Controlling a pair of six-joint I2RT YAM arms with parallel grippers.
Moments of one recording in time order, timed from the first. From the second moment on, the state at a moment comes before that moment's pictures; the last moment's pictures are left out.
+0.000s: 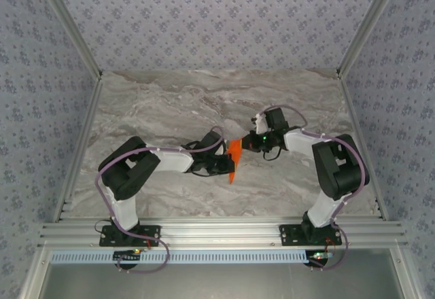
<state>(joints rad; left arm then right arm) -0.86 1.85 0.90 0.05 0.38 -0.88 0.35 1.71 0.87 -0.15 -0.64 0.47</state>
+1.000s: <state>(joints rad) -0.87 1.76 0.92 0.03 0.51 -0.86 0.42 1.86 0.96 -0.21 -0.61 0.51</state>
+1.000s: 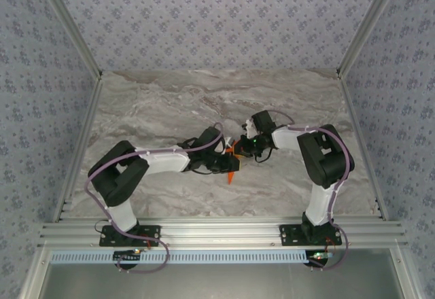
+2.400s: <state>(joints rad) -0.87 1.81 0.91 -0.03 0.46 -0.85 0.43 1.87 0.99 -0.26 -0.58 0.48</state>
